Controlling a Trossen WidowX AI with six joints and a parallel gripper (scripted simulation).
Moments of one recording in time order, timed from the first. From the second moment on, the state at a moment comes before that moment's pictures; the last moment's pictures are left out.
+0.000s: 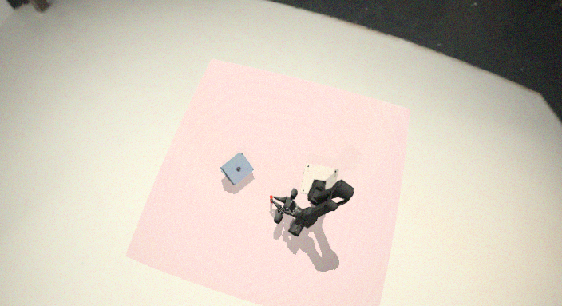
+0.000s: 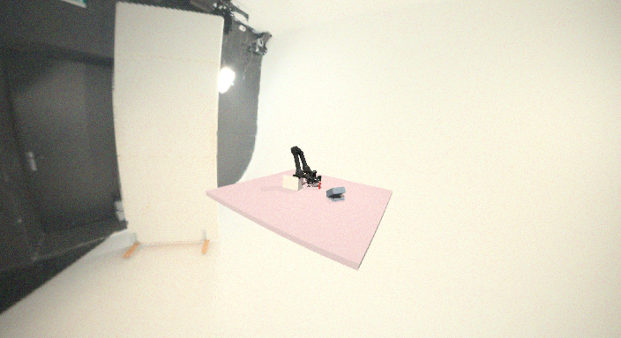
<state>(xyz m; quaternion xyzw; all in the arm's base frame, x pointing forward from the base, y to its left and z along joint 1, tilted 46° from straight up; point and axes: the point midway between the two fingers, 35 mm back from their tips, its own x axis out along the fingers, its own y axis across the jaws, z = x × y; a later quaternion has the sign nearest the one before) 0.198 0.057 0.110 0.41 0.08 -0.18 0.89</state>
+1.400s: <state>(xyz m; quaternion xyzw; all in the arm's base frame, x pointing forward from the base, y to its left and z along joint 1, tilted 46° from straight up) 0.198 0.058 0.110 0.41 0.08 -0.18 0.89</state>
